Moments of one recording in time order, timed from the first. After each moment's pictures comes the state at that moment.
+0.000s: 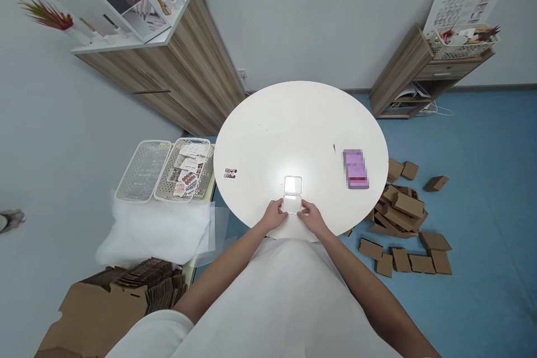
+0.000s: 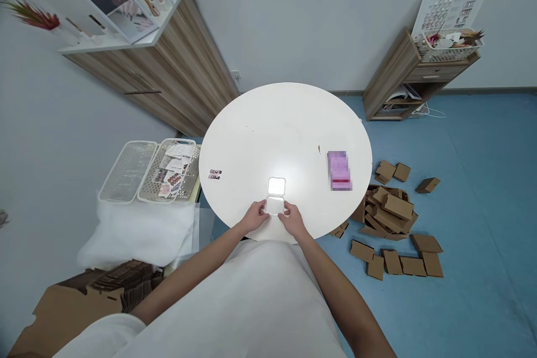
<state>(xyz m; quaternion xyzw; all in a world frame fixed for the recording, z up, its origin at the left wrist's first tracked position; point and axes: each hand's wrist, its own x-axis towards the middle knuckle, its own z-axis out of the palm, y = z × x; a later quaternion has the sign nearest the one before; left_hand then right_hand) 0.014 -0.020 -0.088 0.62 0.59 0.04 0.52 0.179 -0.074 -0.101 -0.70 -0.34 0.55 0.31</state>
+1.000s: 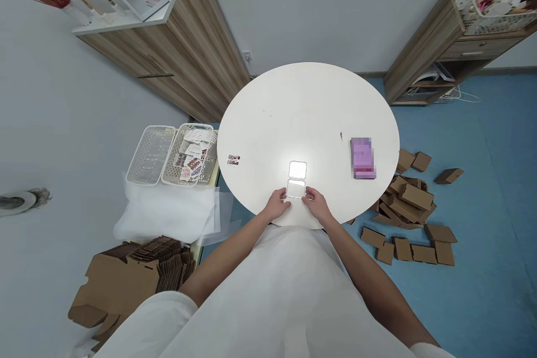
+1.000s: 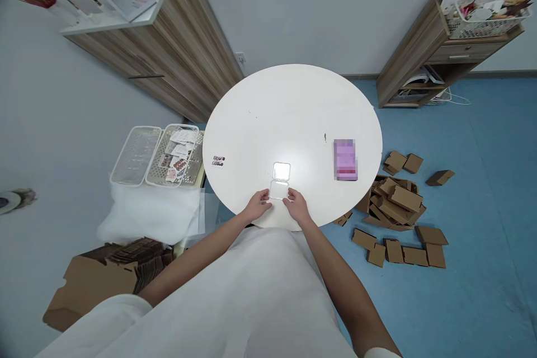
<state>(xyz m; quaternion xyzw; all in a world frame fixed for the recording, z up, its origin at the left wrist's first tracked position) 0.018 -0.036 -0.093 0.53 0.61 0.13 0.57 0.187 -0.069 -0.095 -0.69 -0.31 0.58 0.31</state>
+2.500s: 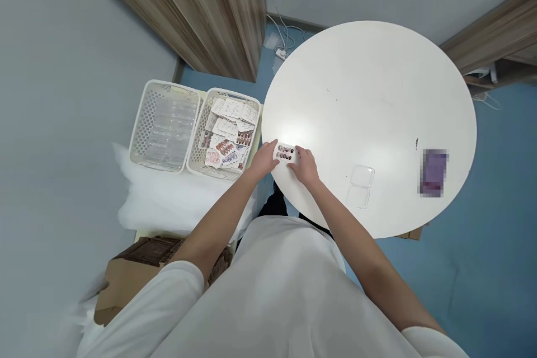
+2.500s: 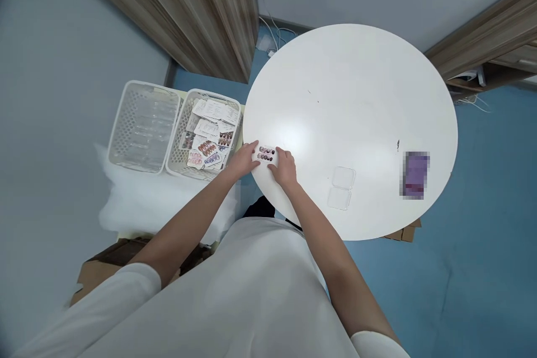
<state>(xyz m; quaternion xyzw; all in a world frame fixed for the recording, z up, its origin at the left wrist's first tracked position) -0.198 0.144 -0.095 0.73 0.58 0.02 0.37 -0.034 0.099 -0.099 -0.70 -0.58 0.39 0.14</state>
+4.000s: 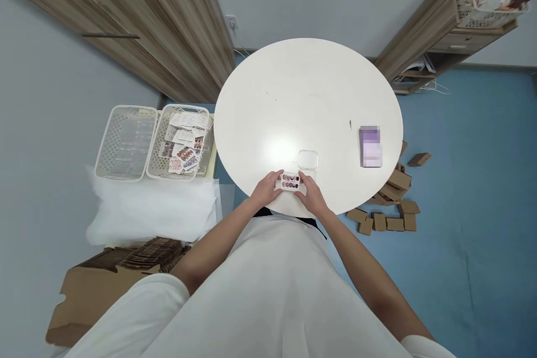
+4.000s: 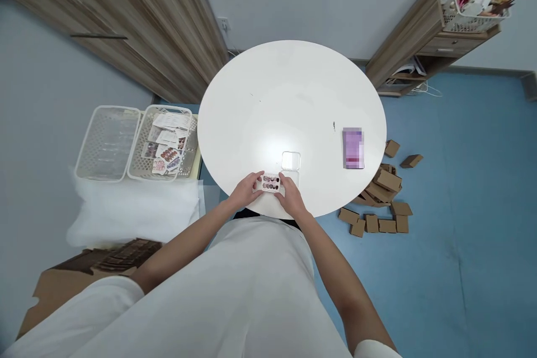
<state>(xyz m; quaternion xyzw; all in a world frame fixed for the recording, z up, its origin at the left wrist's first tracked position) -0.060 0.007 -0.079 0.79 0.43 0.09 0.42 0.129 -0.061 -0.082 -0.64 -0.61 0.38 0.27</state>
